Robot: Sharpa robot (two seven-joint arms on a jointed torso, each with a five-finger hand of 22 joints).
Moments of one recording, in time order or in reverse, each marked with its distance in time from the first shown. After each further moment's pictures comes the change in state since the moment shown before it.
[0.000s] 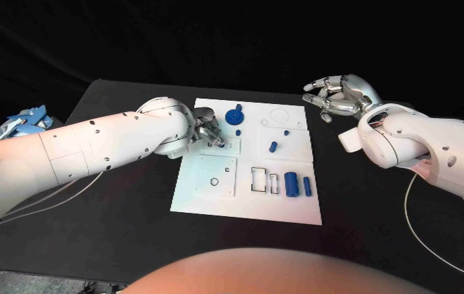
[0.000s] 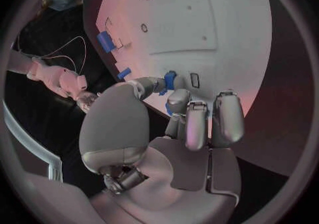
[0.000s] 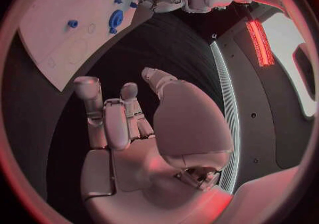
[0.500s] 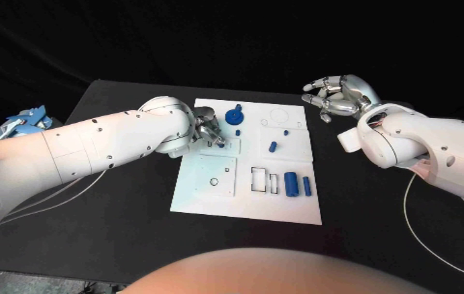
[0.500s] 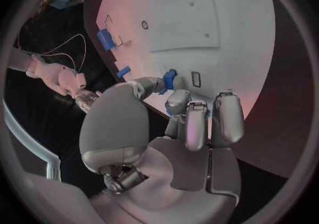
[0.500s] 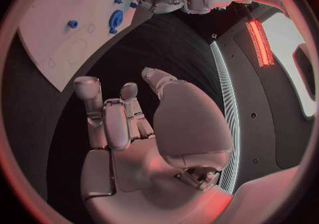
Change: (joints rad) left arm 0.002 0.017 0.002 -0.023 0.018 0.006 -0.003; left_hand -0.017 0.015 -0.007 -0.007 -0.005 0.012 -0.006 0.000 0.007 0.016 -0.008 0.010 0.018 0.000 -0.007 0.008 0.000 0.000 0.006 -0.001 0.000 0.011; right arm -0.002 0.001 0.000 -0.001 0.000 -0.001 0.001; right_hand 0.000 0.000 0.000 0.000 0.000 0.000 0.000 0.000 0.000 0.000 0.000 0.000 0.000 0.000 0.000 0.000 0.000 0.000 0.000 0.000 0.000 0.000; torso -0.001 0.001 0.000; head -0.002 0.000
